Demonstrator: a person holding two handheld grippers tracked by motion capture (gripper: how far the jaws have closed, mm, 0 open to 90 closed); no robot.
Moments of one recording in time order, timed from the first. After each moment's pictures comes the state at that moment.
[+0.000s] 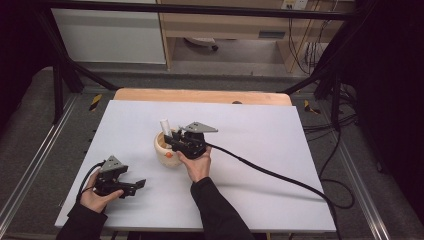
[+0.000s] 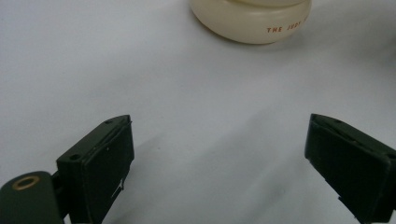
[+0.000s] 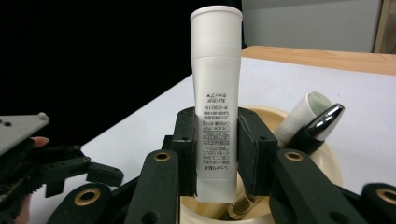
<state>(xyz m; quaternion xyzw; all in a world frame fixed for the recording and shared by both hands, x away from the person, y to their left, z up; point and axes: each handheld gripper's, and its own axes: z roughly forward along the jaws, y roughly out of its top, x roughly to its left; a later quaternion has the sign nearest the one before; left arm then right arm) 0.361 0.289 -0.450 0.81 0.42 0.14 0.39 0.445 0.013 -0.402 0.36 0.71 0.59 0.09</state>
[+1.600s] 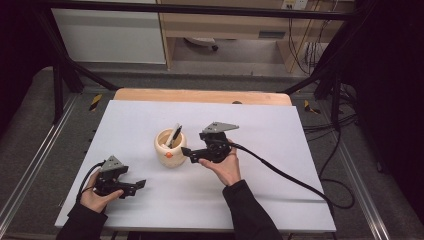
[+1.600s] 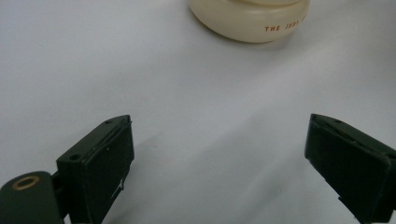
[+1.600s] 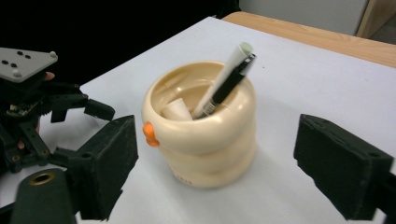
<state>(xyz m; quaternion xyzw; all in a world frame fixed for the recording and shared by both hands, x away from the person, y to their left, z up) 0.361 0.288 -0.450 0.81 0.42 0.14 0.39 0.424 -0.055 -0.370 0.34 0.78 0.52 0.10</state>
